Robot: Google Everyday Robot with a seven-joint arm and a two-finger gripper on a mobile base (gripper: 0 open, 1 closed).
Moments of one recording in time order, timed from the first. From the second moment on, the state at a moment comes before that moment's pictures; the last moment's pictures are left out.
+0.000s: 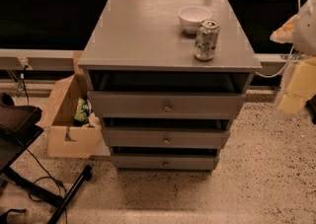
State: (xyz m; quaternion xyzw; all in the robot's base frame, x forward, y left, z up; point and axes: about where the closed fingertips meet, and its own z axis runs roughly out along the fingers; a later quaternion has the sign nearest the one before) arm 0.438 -0.217 0.976 -0.60 0.78 -0.03 0.16
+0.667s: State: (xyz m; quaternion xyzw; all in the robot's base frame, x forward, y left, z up) arm 0.437 -0.215 0.955 -0.60 0.79 -0.03 0.16
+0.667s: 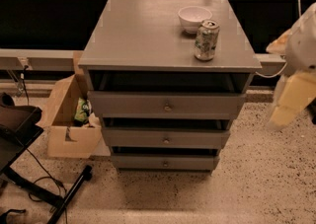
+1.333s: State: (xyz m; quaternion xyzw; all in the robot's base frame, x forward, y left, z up) arm 0.425 -0.193 0.828 -0.55 0.82 -0.02 0.16
